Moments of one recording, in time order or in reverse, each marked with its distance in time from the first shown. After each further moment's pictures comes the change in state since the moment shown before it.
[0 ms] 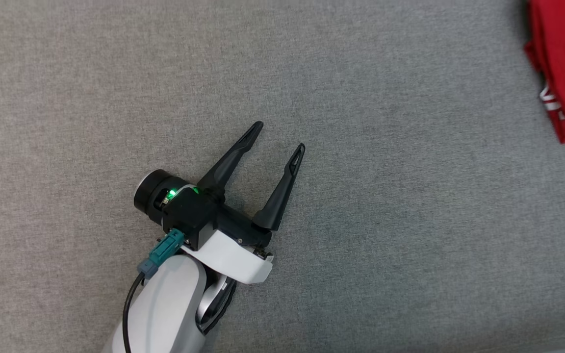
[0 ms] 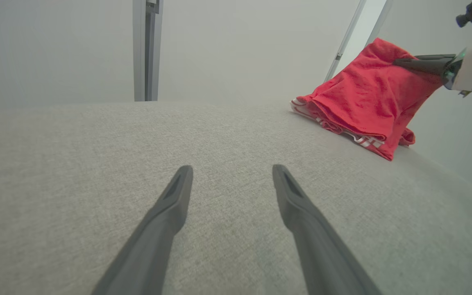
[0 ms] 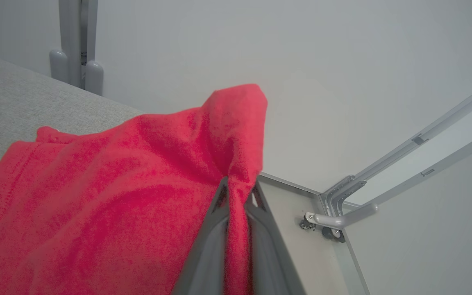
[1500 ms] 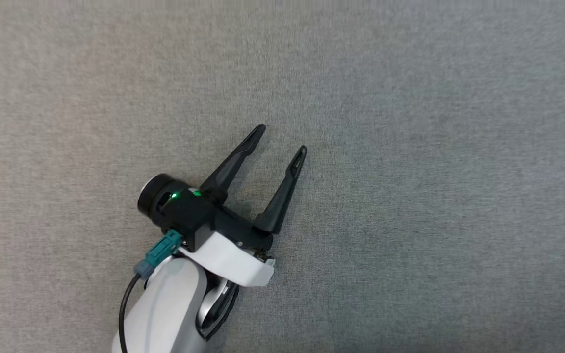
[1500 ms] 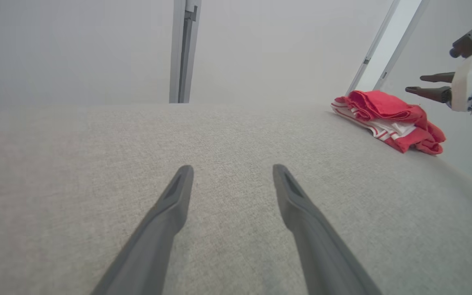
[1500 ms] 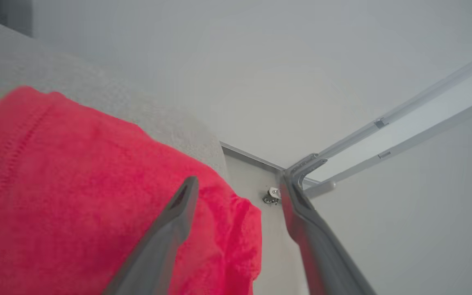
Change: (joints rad) left arm 0.002 0.002 -0.019 -0.004 -0.053 -0.001 -0.002; right arm -0.164 0.093 -0.265 0.467 -0.502 0.000 0.004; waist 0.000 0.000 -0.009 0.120
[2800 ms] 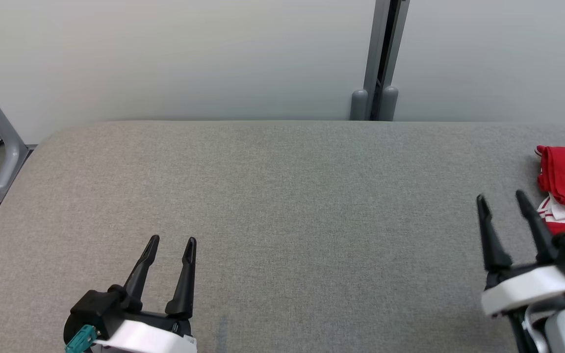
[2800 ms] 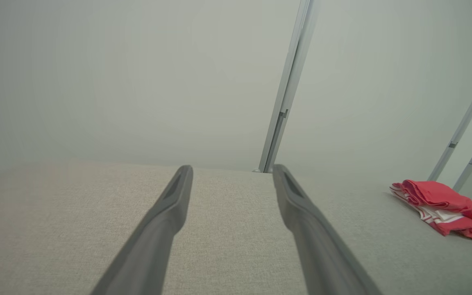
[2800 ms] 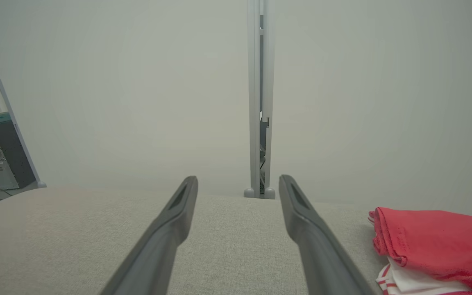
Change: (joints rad) left arm 0.389 -0.001 0.323 0.013 -0.040 0.000 0.000; right arm 0.855 0.600 -0.180 -0.835 0.167 0.000 -0.006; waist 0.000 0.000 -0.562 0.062
